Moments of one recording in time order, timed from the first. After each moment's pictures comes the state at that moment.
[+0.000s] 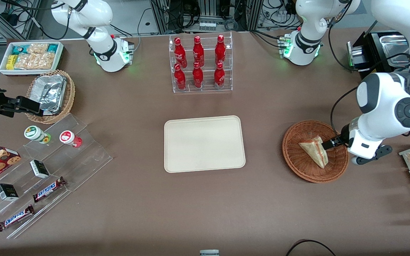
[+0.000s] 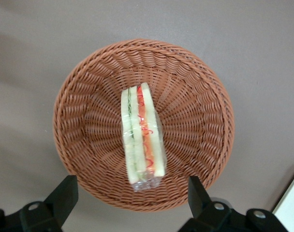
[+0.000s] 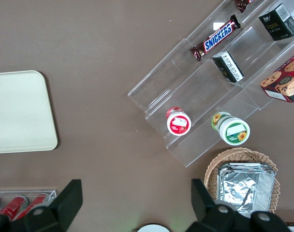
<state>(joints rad) 0.01 0.24 -0.09 -1.89 0.01 2.02 -0.51</state>
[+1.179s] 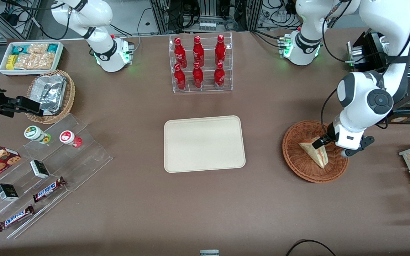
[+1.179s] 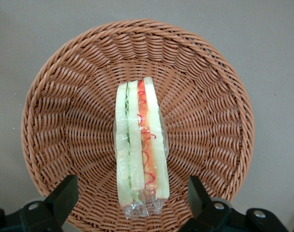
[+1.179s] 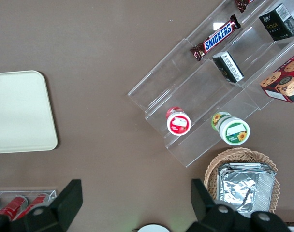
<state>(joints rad) 0.00 0.18 -0.07 -2.18 0.00 2.38 -0.60</state>
